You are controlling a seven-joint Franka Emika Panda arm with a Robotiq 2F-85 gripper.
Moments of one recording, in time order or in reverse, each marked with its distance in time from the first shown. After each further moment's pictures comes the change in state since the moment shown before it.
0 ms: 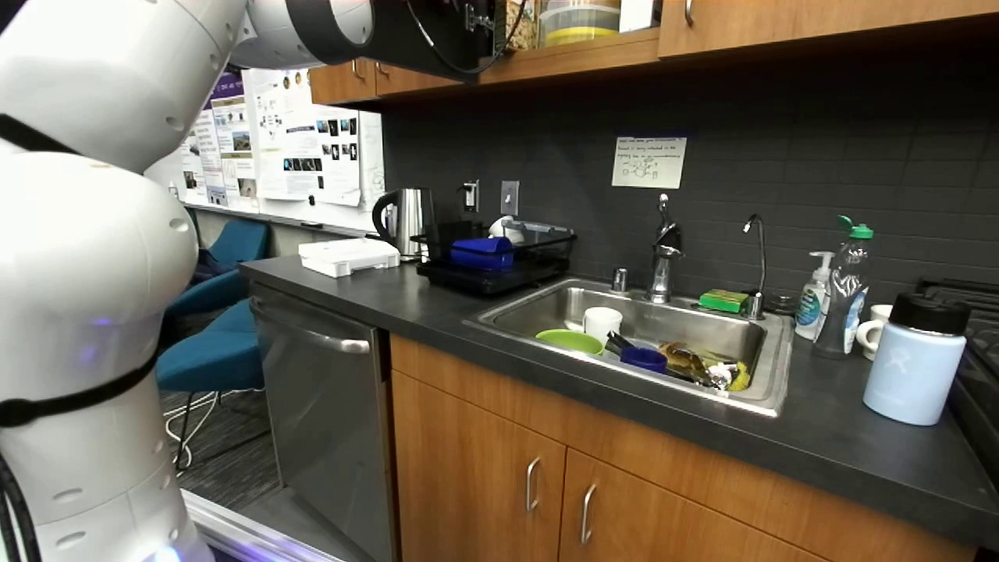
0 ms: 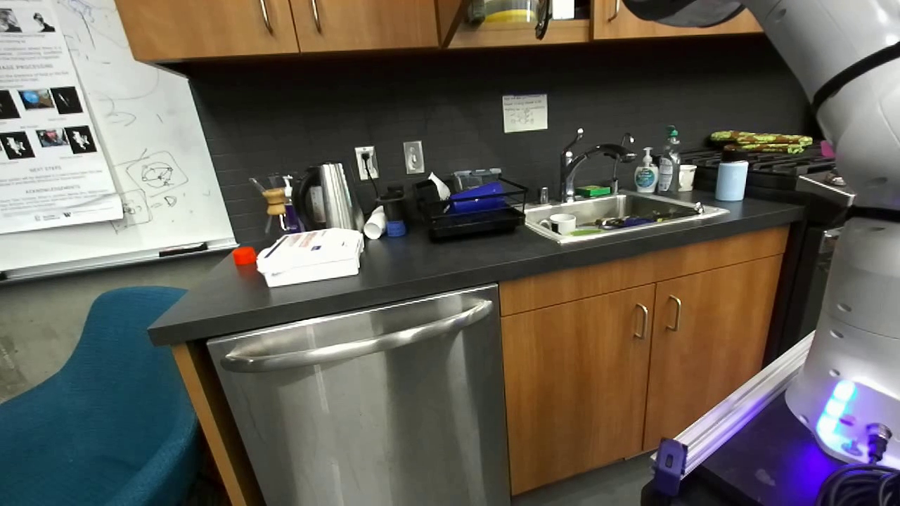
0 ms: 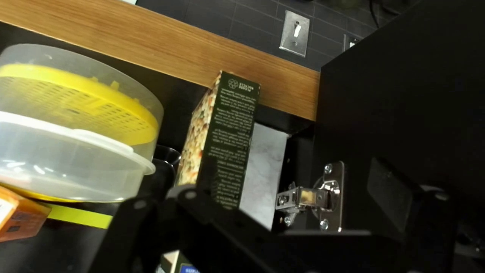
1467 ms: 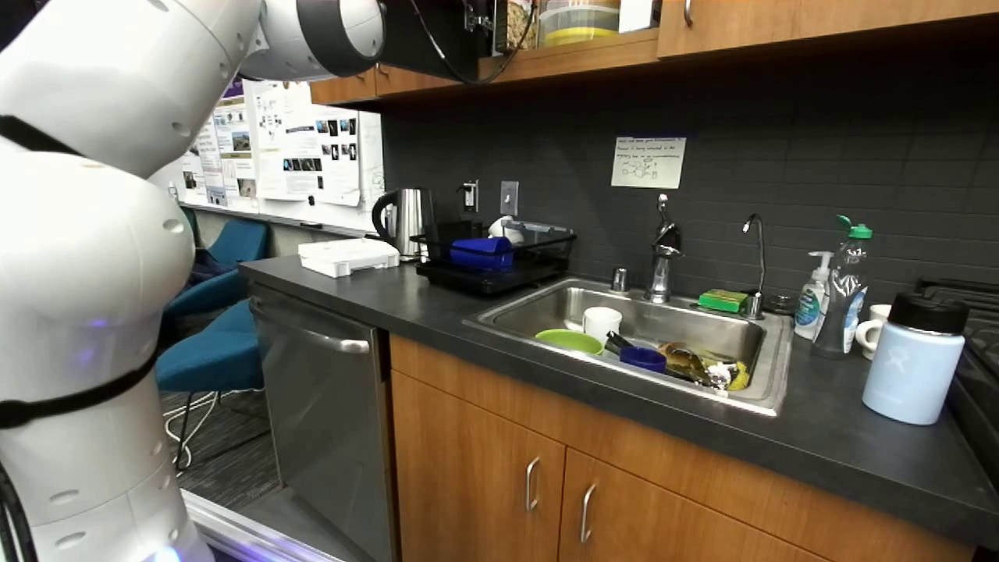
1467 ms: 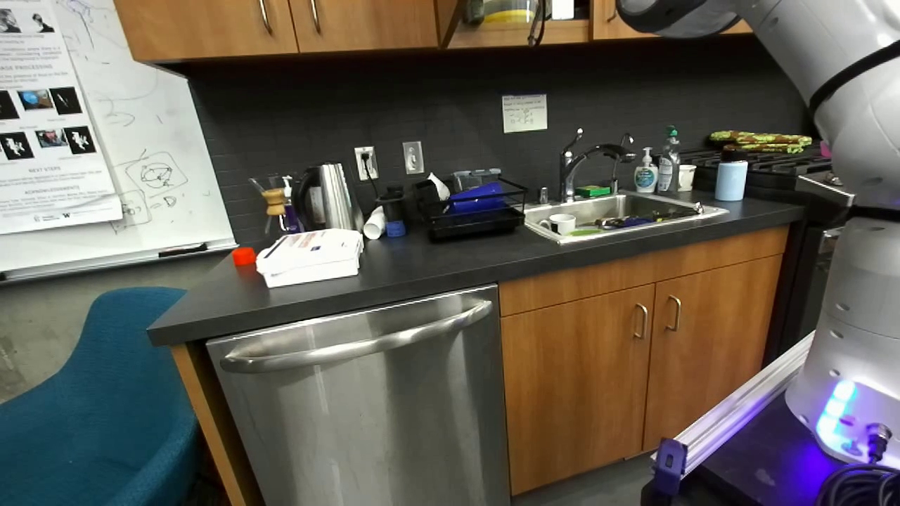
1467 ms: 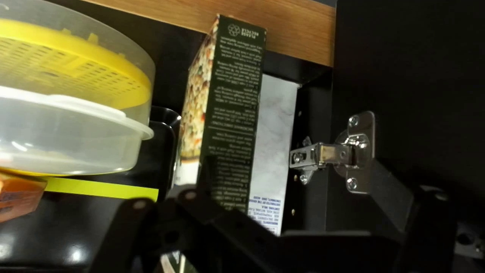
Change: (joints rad) arm -0.032 0.045 0.000 0.000 0.089 0.207 0.007
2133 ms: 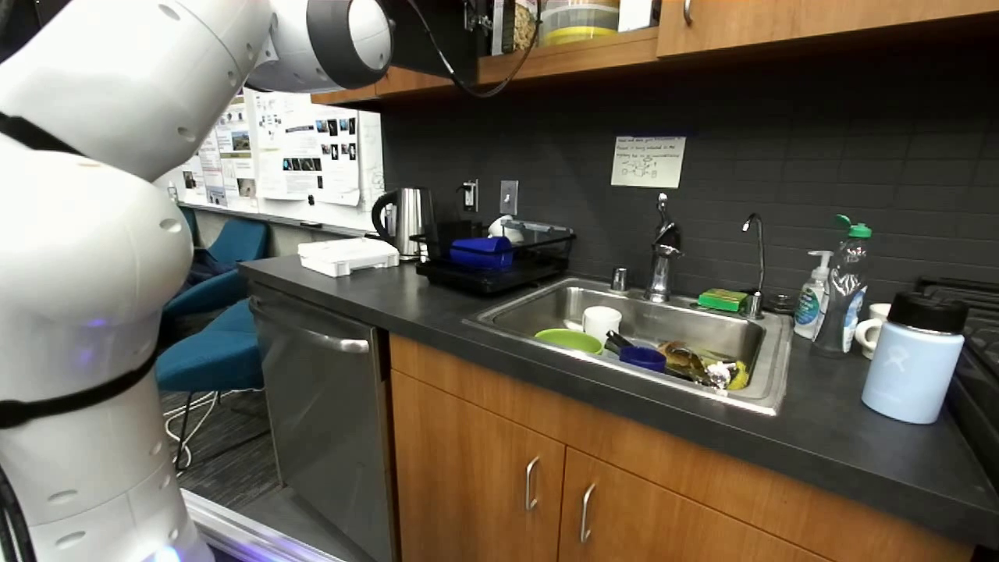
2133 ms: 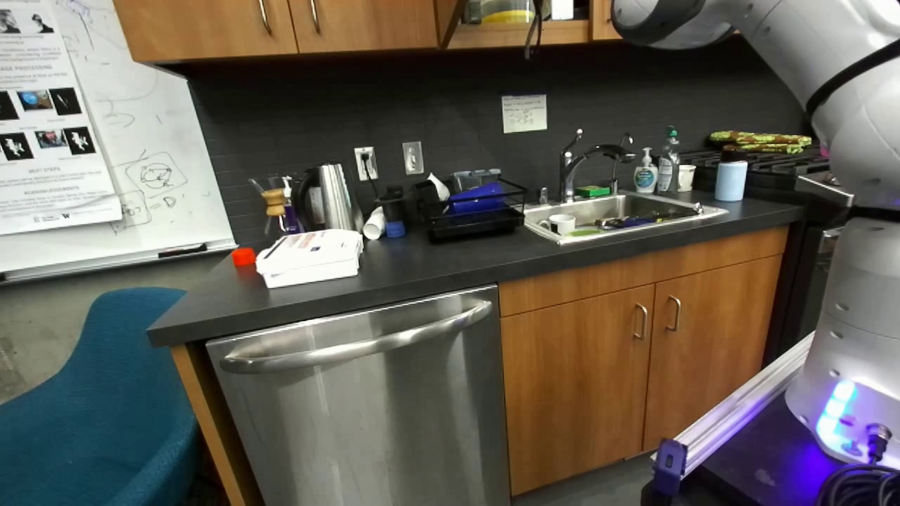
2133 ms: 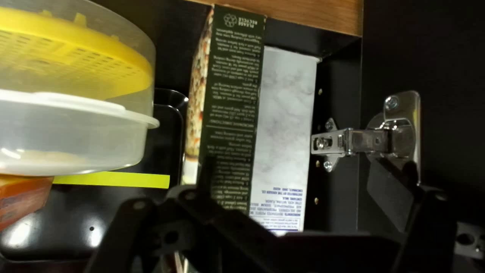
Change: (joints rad) arm -0.014 0.046 0.000 0.000 0.012 0.150 0.044
